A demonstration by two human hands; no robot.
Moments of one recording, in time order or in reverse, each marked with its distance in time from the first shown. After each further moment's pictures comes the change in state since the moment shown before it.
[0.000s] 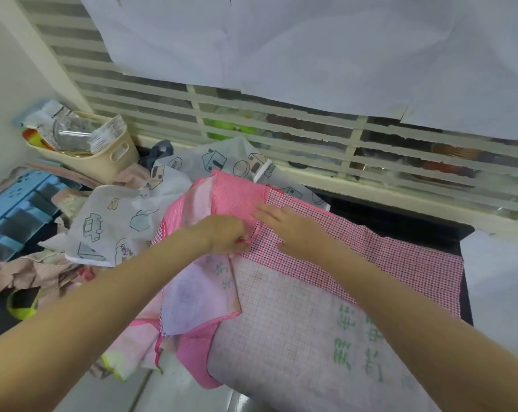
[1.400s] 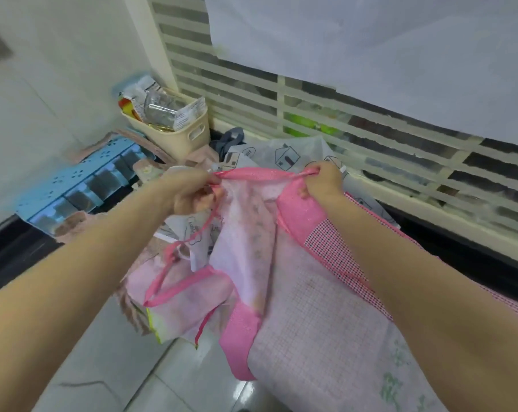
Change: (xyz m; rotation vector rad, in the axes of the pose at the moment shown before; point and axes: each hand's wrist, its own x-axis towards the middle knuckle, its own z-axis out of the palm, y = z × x) left_hand -0.112 -0.085 -0.045 -1.715 0.386 -0.790; right_hand 0.135 -0.043 -0.029 0.853 0.286 0.581
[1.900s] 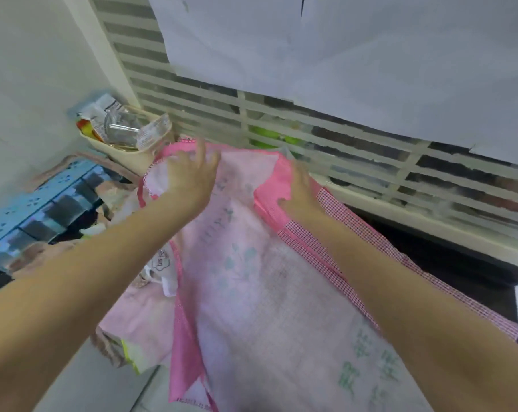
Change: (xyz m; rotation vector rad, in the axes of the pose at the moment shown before) left_hand 0.037 0.022 0.054 1.898 0.667 0.564; right_hand -0.003 0.024 -0.019 -0.100 -0.105 -0.222
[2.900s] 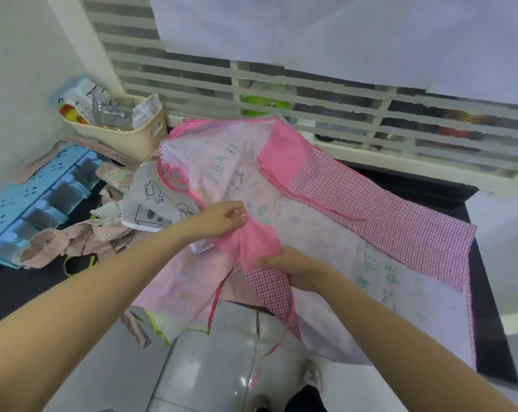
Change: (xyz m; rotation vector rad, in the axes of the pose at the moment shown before) left_hand -0.108 -0.017 0.079 -1.140 -0.379 0.499; right_hand -0.192 -0.009 0.112 0.732 -0.433 0.505
